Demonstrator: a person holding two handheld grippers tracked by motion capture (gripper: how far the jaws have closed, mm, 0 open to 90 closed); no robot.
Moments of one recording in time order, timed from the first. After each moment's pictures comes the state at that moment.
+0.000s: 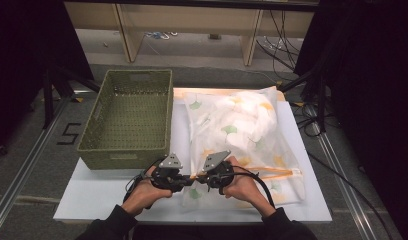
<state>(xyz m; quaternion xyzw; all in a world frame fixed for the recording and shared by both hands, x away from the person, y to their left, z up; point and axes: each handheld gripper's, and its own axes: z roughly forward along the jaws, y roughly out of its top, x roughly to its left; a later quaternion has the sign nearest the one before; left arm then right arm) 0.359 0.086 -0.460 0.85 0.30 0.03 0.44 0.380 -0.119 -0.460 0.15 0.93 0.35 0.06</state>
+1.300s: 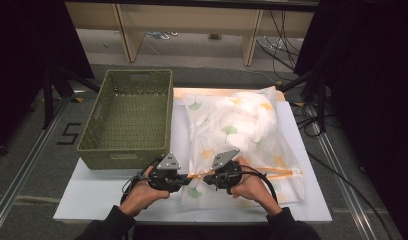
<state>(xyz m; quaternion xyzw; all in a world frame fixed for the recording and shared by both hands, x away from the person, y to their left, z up) 0.352 0.089 -0.452 0.85 0.30 0.06 0.44 0.385 -0.141 -0.462 0.16 0.92 0.34 0.04</state>
